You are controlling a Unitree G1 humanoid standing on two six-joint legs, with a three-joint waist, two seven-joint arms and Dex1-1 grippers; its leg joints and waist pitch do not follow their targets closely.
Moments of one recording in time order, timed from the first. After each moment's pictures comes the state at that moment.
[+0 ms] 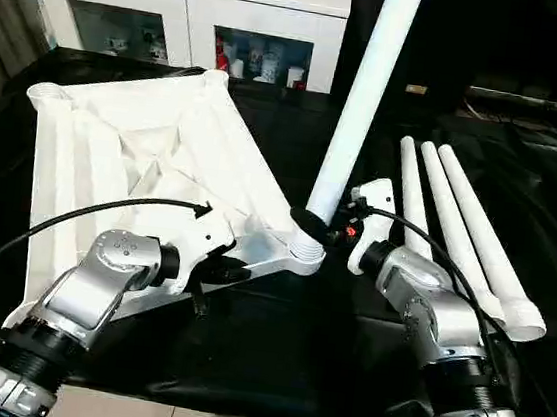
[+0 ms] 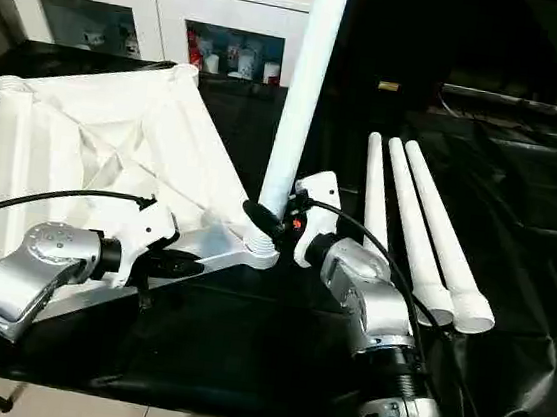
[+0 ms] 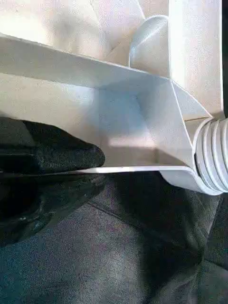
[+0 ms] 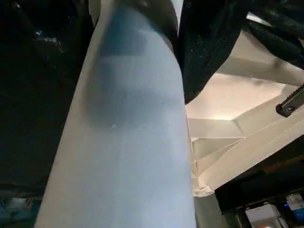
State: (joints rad) left arm -0.38 0.46 -0.27 0.20 -0.06 0.35 -0.95; right arm -0.48 -0.13 0.07 0.37 0.26 0.29 0.63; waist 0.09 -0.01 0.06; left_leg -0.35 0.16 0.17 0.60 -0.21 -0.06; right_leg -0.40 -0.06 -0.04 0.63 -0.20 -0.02
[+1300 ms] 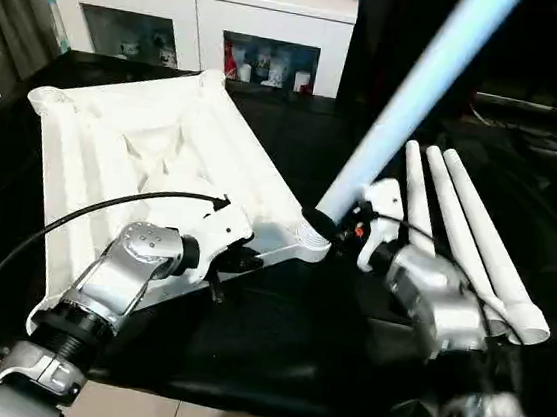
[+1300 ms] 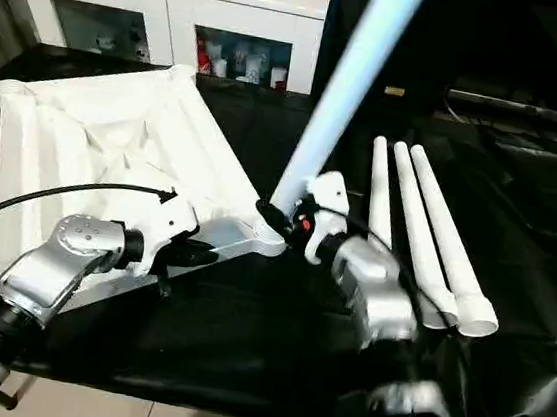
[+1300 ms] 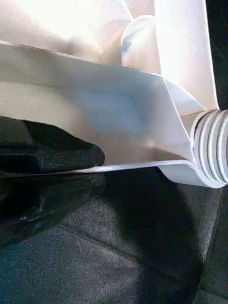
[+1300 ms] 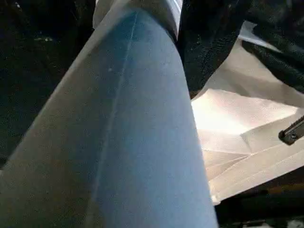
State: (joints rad) left arm -0.48 0.39 -0.29 0.37 0.02 0.26 -0.91; right arm -0.57 -0.18 0.08 0.58 0.18 0.11 0.73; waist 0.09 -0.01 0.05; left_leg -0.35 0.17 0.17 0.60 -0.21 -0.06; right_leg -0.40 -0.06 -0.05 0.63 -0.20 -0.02
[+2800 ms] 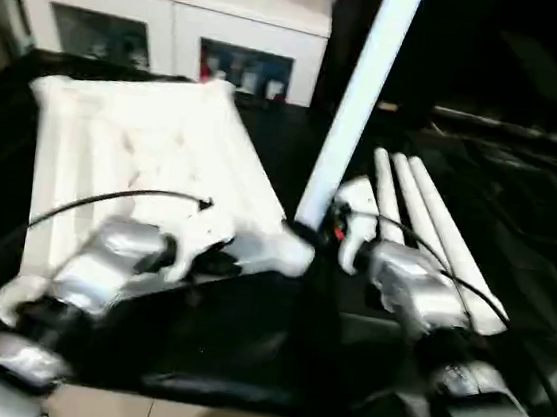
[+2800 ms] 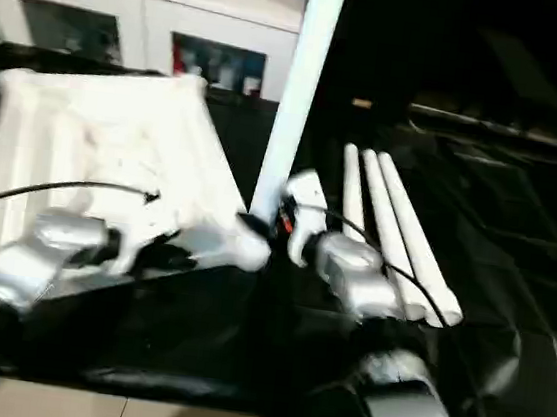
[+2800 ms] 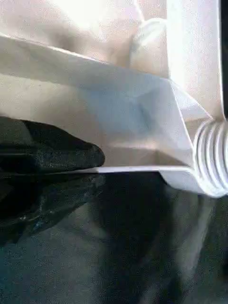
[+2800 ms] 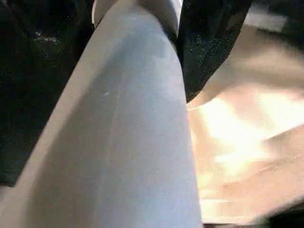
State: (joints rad) left arm -0.55 0.30 -0.26 0.43 0.05 0.46 -0.80; right arm -0.74 -0.07 0.07 0.92 0.14 0.05 0.45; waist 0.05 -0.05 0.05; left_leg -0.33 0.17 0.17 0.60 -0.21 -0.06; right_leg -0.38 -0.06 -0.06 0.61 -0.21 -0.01
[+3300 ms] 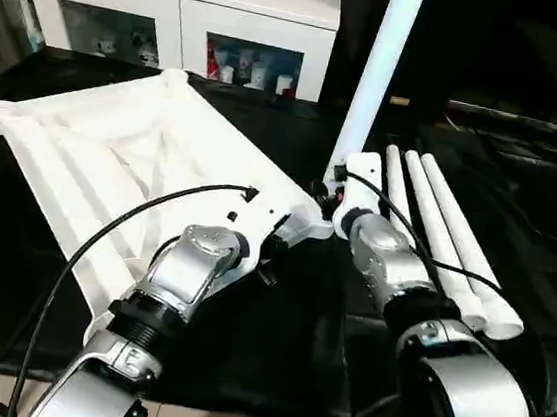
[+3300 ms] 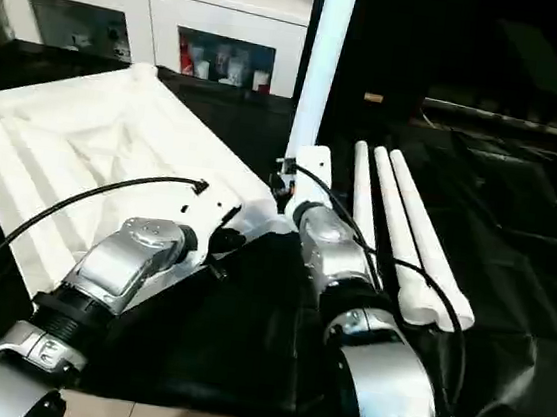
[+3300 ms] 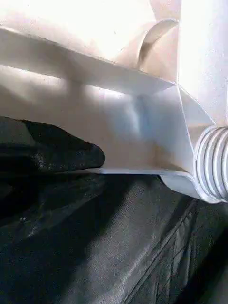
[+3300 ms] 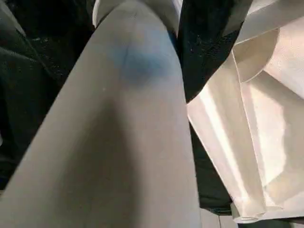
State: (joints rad) left arm -0.59 0.11 -0.23 0.43 0.07 0.61 -0.53; right arm -0.87 -0.01 0.00 1.11 0.11 -0.01 0.14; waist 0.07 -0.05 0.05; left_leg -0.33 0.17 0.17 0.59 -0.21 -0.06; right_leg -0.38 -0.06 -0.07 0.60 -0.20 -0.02
